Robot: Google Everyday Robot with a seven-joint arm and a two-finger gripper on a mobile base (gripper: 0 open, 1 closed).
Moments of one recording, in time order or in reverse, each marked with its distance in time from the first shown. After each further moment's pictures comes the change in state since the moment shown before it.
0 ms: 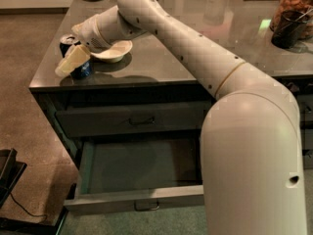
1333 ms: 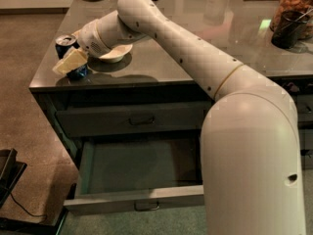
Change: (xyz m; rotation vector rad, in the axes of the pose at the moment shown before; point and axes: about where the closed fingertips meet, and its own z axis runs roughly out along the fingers) arm 0.007 0.008 0.009 -0.032 -0.009 0.030
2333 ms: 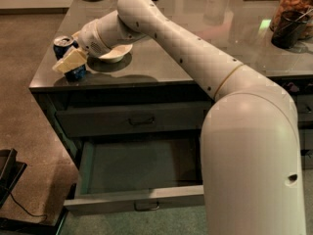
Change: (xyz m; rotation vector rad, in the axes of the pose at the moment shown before) arm 0.000 0.000 0.000 0.000 0.000 0.000
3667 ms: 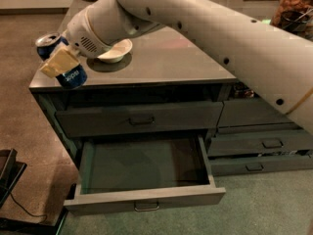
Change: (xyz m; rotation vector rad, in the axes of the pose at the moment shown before) arm -0.064 0.113 -0.069 0.062 0.092 0.025
